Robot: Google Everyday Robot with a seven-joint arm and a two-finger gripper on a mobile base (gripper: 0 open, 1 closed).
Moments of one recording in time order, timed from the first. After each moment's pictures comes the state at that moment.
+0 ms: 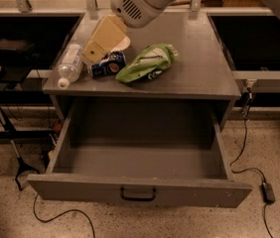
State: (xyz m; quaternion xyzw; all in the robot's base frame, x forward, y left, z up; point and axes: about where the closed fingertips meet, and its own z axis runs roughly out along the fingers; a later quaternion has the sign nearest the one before) arm 0.565 0.067 1.027 -0.55 0.73 0.13 0.39
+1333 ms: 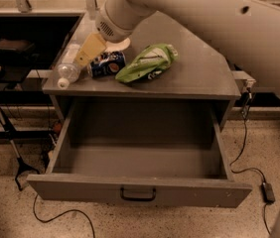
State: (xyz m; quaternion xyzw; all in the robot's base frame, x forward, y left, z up) arm 0.664 0.097 0.947 -0.47 0.80 0.10 0.36
